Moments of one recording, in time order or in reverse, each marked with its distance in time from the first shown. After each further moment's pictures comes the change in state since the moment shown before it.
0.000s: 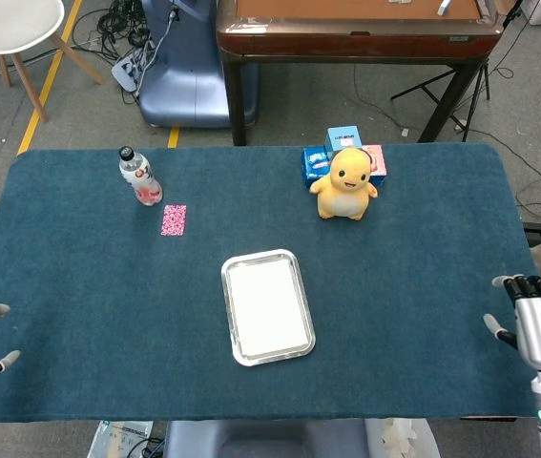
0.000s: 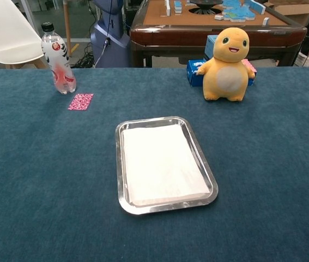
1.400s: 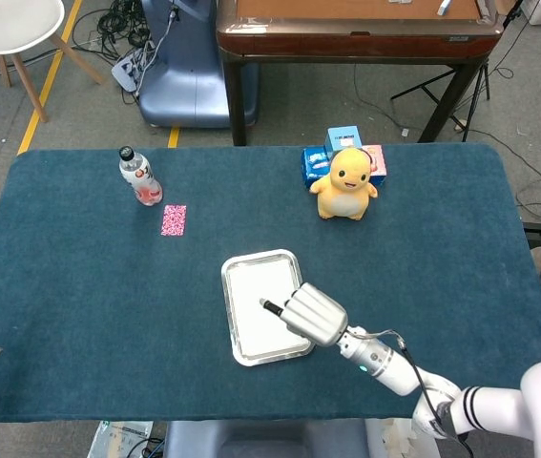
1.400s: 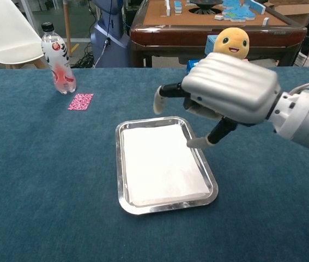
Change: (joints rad) left arm 0.017 0.039 -0.024 0.022 -0.043 0.003 -0.111; right arm 0.613 -0.398 -0.057 0.213 -0.296 -0.394 -0.029
